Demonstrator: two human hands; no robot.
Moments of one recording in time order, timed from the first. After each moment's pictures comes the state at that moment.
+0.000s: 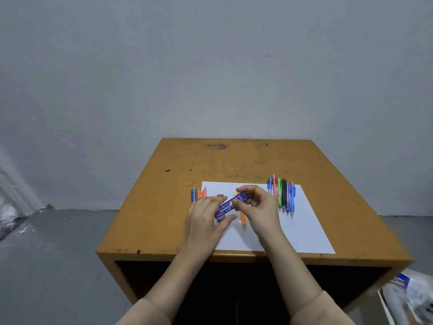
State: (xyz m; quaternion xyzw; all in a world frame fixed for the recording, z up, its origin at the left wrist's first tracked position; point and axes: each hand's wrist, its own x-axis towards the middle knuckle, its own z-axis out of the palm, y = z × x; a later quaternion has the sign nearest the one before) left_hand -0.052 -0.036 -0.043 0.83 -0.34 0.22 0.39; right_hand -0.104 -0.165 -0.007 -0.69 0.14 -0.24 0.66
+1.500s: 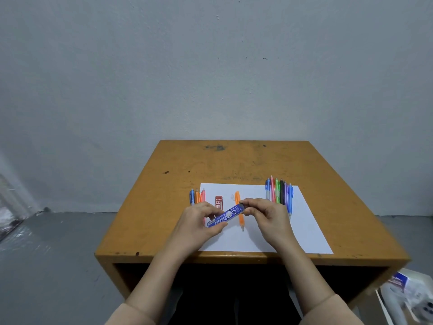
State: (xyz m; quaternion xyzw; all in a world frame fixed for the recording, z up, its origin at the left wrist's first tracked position) left_hand -0.050 -0.012 -0.015 0.84 -0.35 0.03 0.41; right_hand -0.120 -0.195 -0.022 -0.85 0.09 -0.25 0.46
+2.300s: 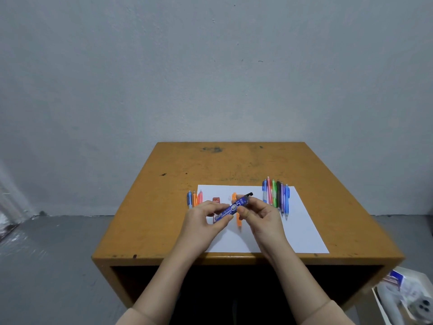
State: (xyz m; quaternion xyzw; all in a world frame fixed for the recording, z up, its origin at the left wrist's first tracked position) left_hand -0.064 -0.031 -0.010 0.80 -0.29 0.00 0.53; right_hand -0.126 -0.170 -0.013 -0.63 0.13 -0.20 0.73
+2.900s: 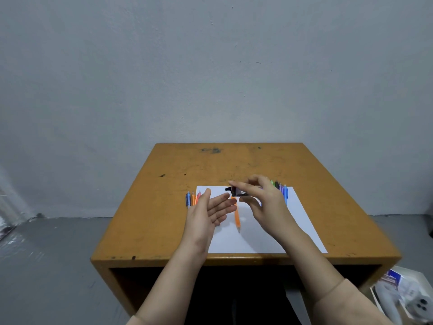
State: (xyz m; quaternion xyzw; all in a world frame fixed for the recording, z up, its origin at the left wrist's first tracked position) left_hand -0.083 -0.044 0.020 0.56 -0.06 -0.22 0.80; right_hand -0.120 -0.198 0.013 -0.89 -0.08 -0.35 0.28
